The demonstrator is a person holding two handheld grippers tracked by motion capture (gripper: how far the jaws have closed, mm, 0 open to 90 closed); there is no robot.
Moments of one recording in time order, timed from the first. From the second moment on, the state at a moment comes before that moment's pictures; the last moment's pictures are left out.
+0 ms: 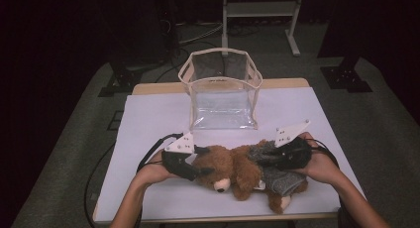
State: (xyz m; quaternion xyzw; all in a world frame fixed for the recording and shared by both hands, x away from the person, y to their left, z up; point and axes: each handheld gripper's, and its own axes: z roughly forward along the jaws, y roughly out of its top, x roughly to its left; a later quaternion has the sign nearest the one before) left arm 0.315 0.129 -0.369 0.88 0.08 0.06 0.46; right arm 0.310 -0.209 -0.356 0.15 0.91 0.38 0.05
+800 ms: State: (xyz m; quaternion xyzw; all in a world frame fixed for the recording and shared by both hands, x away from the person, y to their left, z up) left arm 0.333 0.081 -0.385 0.91 0.10 0.02 0.39; right arm 0.331 -0.231 -0.353 0.19 0.90 0.40 0.05
